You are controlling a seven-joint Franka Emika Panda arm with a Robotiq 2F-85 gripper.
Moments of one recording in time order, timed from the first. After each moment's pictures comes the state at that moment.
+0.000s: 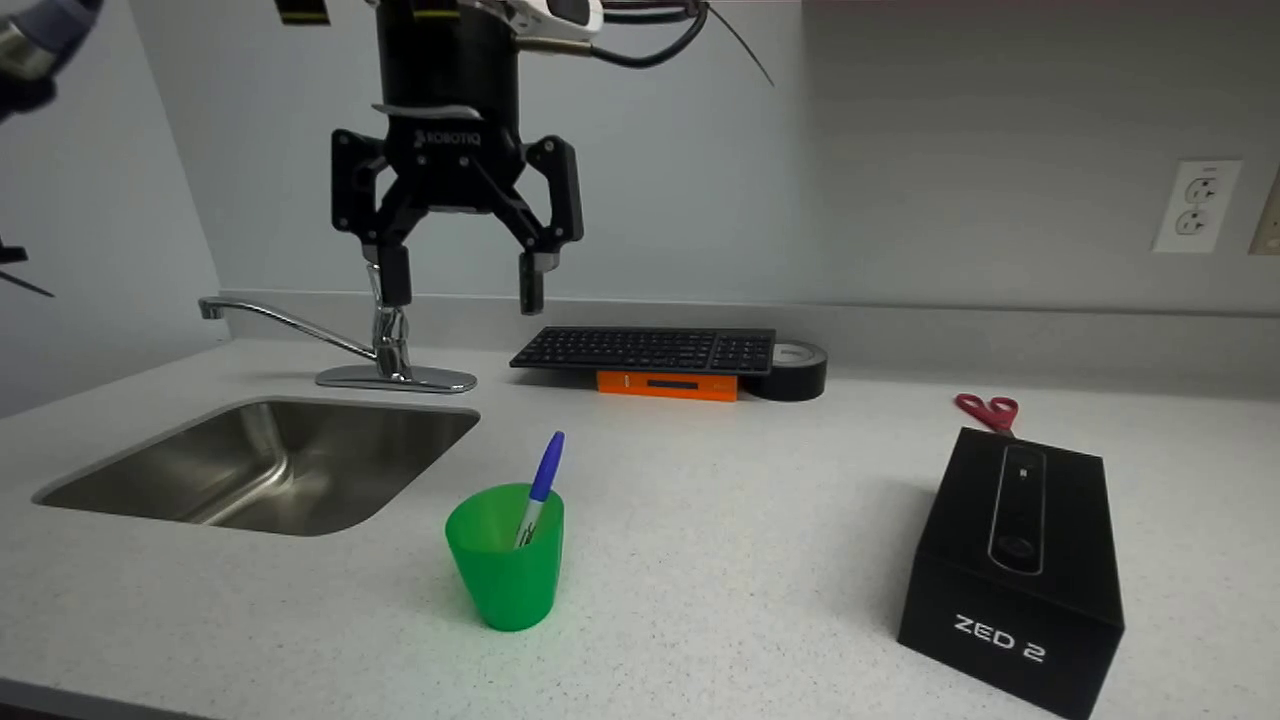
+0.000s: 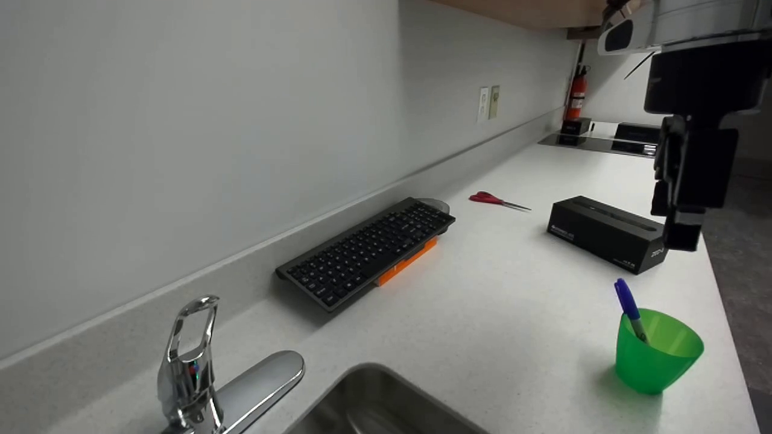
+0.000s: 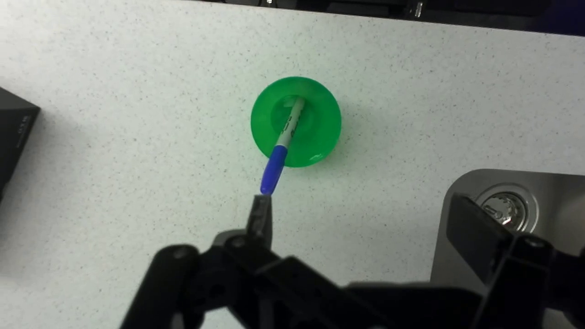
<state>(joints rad) -0.03 -0.42 -0.09 -2.37 -0.03 1.83 -0.15</state>
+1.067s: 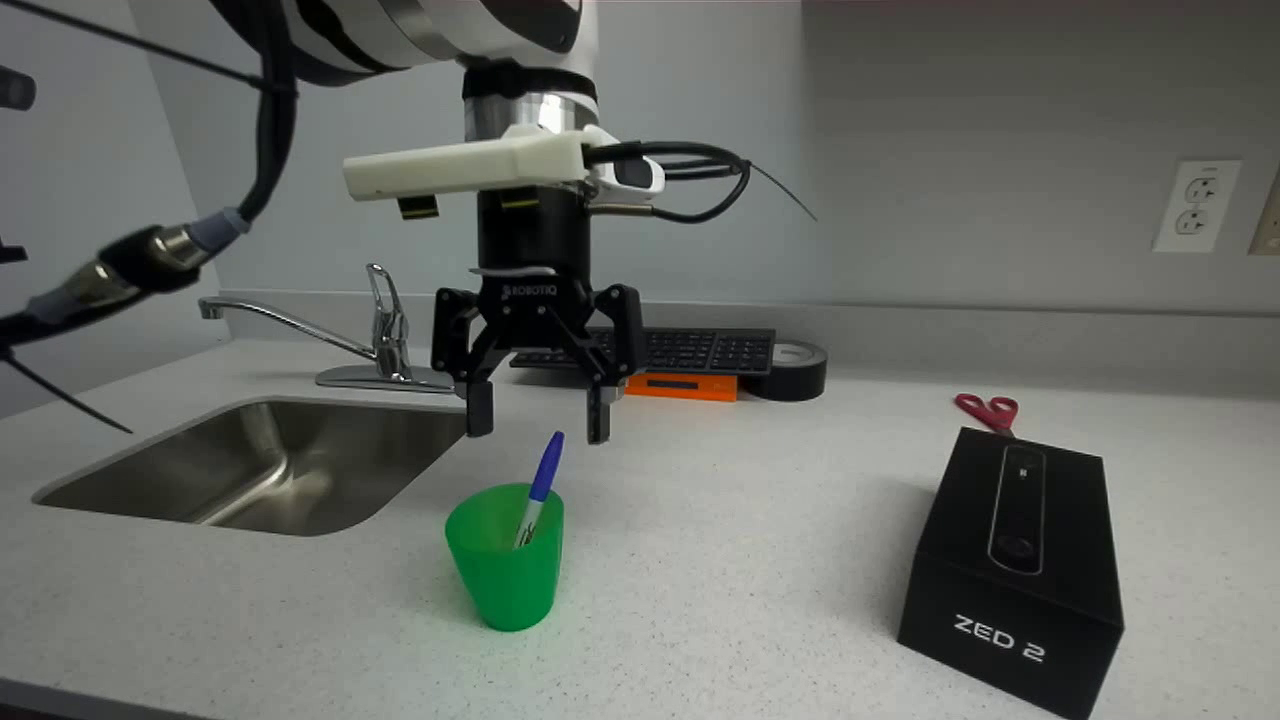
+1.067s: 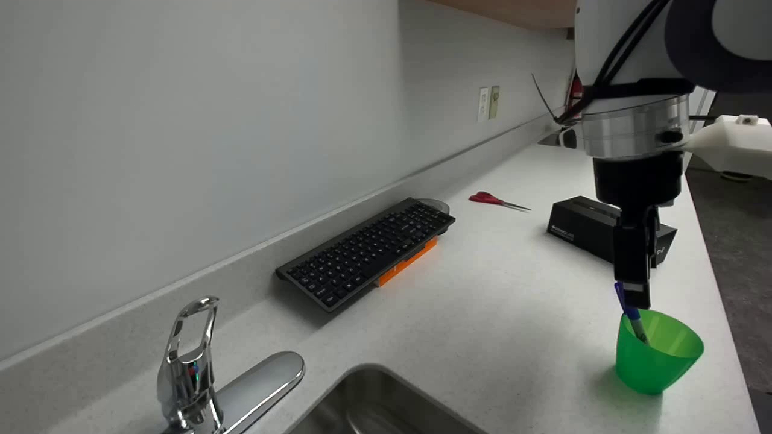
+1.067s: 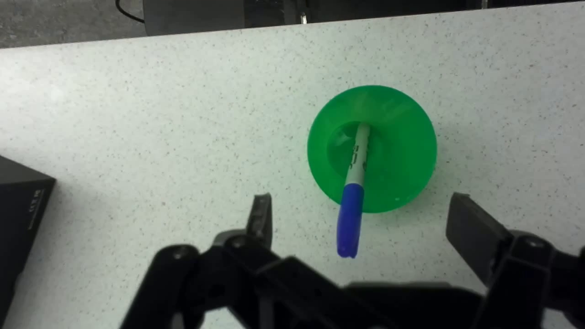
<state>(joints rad) -0.07 -0.17 -0.09 -2.37 -0.12 1.91 -0.02</state>
